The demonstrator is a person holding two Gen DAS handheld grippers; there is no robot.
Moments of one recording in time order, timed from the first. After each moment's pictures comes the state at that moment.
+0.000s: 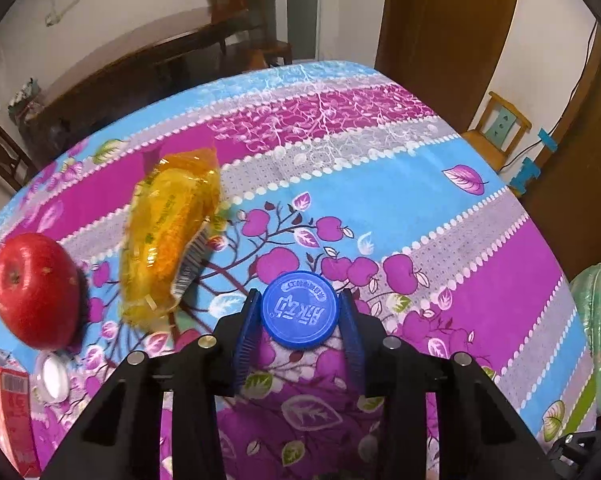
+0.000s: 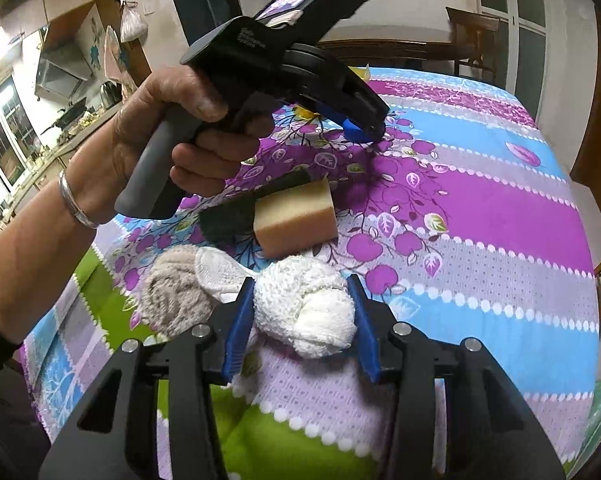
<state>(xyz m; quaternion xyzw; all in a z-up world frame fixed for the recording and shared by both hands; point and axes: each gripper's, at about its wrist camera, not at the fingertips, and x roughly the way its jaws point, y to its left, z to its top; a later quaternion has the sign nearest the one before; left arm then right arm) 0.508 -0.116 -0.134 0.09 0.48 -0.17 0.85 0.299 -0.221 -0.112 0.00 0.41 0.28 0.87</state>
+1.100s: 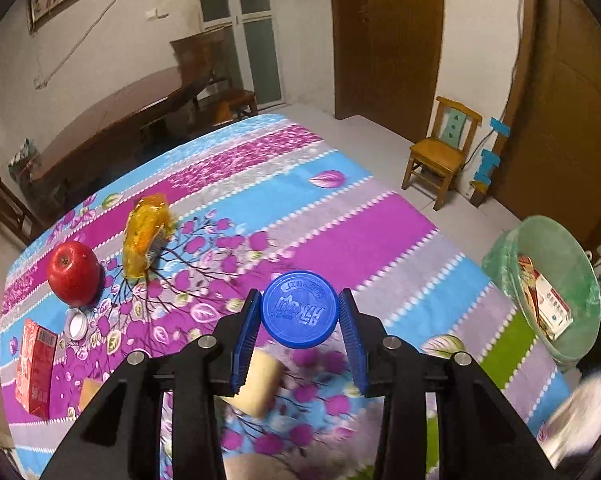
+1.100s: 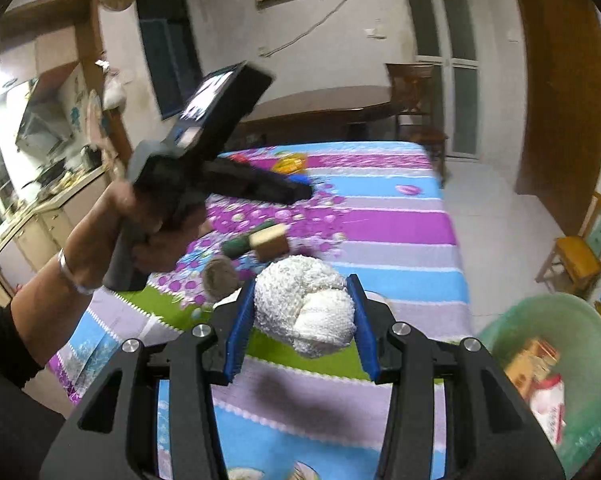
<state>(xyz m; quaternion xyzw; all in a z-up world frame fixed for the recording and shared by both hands) 0.342 -0.173 -0.055 0.14 0.40 -0.21 0.88 0.175 -0.307 -0.027 0.05 0.31 0.17 0.94</state>
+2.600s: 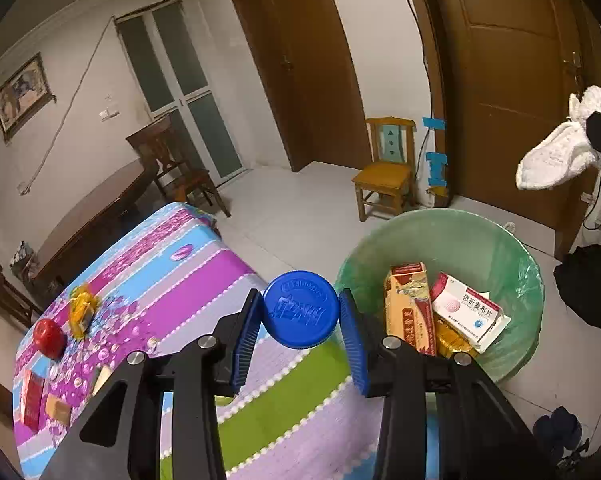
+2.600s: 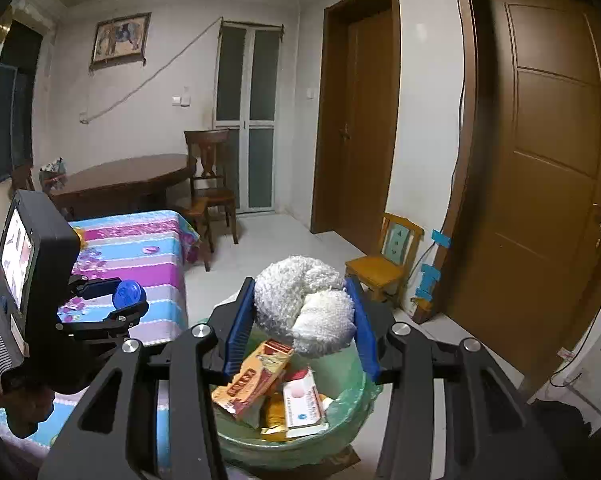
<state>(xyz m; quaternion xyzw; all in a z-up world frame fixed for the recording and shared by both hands) 0.173 -0.372 -0.059 0.24 0.28 -0.27 0.89 0.070 -0.469 -0.012 0.01 0.21 -0.19 0.96</state>
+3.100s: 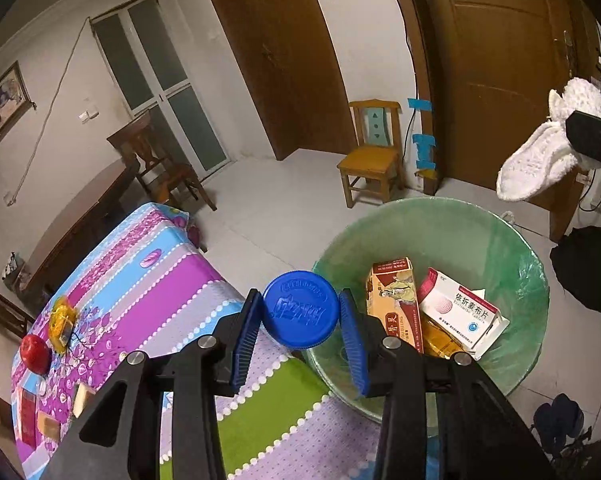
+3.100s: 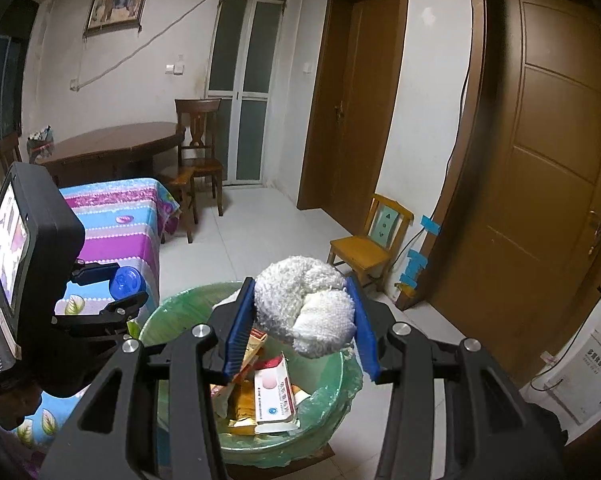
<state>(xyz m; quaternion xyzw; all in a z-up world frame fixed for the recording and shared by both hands) 0.187 -0.412 -0.083 0.26 0.29 -0.28 0.87 0.093 -0.484 -0.033 -0.01 0.26 -0.20 0.94</state>
